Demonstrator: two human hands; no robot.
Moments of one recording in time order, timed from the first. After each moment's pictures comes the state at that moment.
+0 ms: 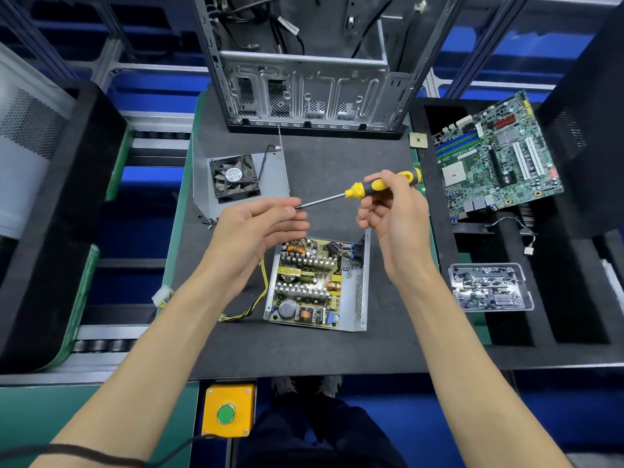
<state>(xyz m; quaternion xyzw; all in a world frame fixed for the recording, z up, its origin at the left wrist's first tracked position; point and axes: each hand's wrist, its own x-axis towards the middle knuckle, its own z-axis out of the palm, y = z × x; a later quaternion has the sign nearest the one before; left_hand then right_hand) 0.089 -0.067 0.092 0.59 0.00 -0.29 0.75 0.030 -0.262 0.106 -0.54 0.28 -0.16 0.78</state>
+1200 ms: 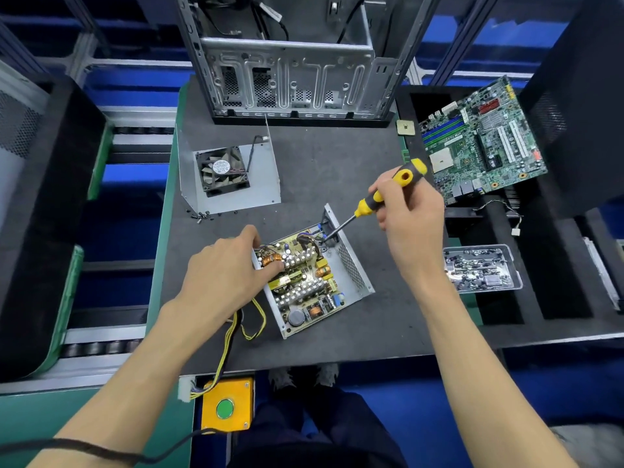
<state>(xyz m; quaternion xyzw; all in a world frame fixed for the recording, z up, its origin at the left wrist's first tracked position) 0.062 -0.039 0.066 0.97 -0.18 -0.14 0.09 -0.005 -0.261 0.113 -0.71 0.22 -0.24 0.62</state>
